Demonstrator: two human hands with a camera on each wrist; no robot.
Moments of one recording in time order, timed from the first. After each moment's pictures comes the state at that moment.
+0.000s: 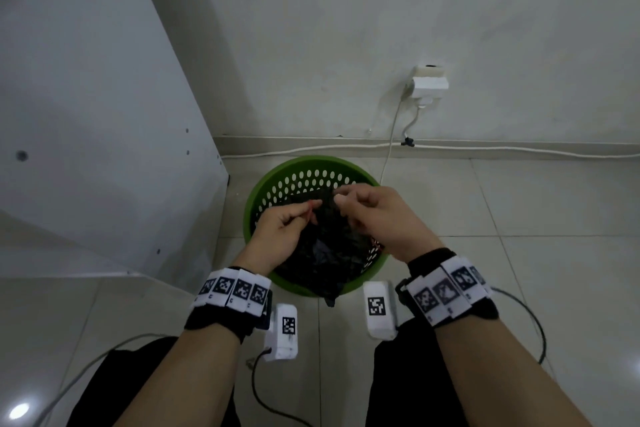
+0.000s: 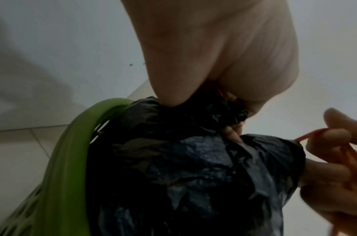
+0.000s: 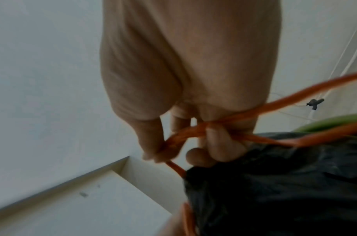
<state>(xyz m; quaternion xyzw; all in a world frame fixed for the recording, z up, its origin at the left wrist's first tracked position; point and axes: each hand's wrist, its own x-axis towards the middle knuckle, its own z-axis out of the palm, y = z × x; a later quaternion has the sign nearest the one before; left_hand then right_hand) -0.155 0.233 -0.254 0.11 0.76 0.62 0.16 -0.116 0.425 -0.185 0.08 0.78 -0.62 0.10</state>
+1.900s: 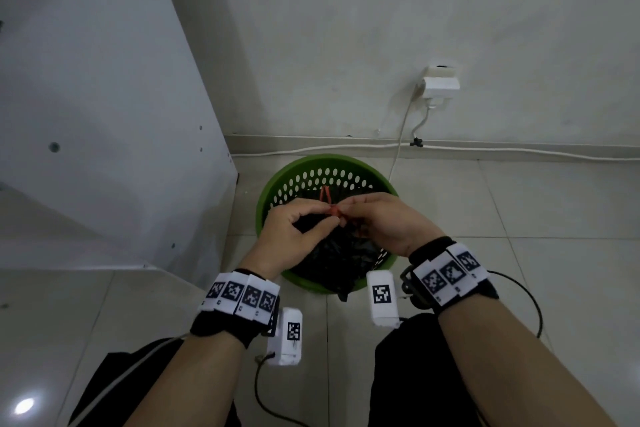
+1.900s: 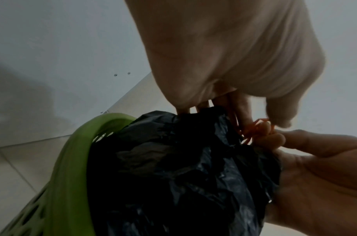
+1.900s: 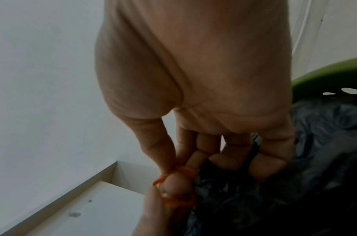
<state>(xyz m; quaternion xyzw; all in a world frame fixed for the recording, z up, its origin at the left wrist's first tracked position) -0.139 0.220 -0.237 0.22 0.78 0.58 0.04 -0.125 0.413 -0.196 0.13 0.63 -0.72 0.26</state>
